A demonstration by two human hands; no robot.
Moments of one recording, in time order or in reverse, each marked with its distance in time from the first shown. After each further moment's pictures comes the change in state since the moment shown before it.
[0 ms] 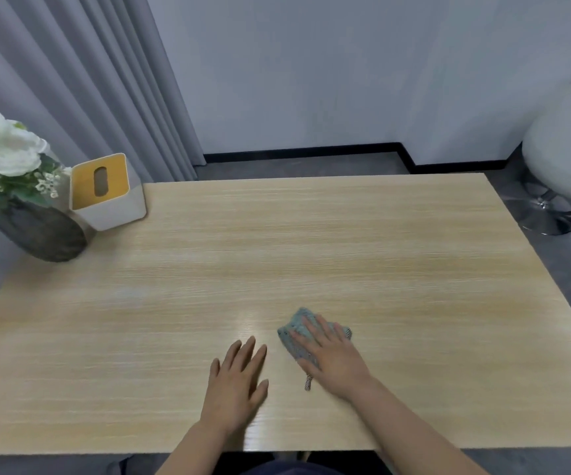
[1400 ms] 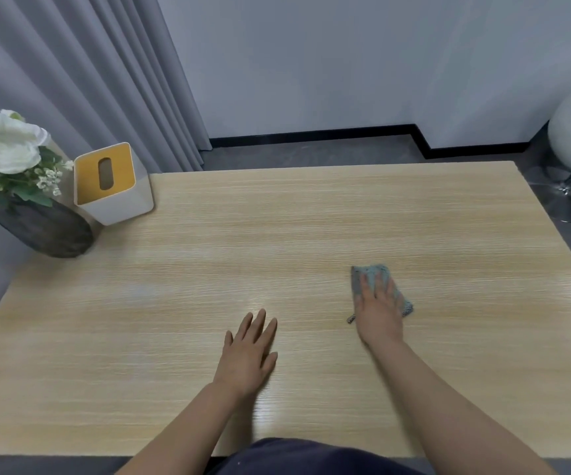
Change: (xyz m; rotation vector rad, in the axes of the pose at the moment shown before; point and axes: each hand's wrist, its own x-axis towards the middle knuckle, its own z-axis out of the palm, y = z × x) left_hand 0.041 -0.012 -0.031 -0.026 -0.082 0.041; right_hand 0.051 0.040 -0.029 0.218 0.180 0.534
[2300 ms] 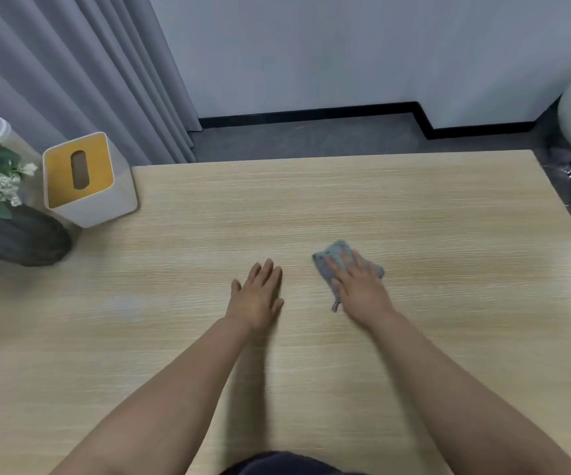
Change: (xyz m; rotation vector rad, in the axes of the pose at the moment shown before) left_hand 0.104 -0.002 -0.071 0.004 -0.049 0.001; right_hand 0.061 -0.027 -0.016 -0.027 -0.048 -0.351
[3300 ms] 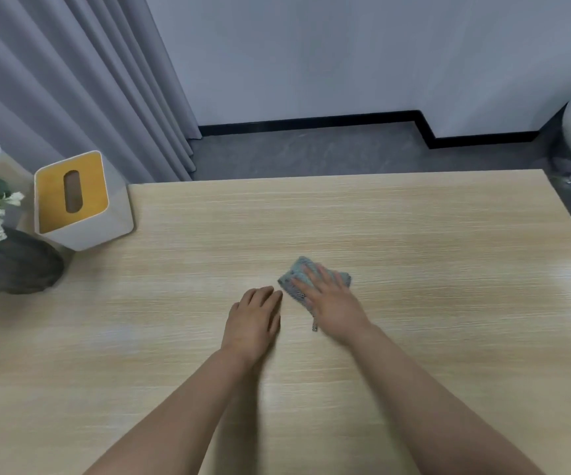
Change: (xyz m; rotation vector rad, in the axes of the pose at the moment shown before) left_hand 0.011 -0.007 -0.004 -0.032 0.234 0.038; right_hand 0.047 -0.035 0.003 -0.041 -0.019 -0.201
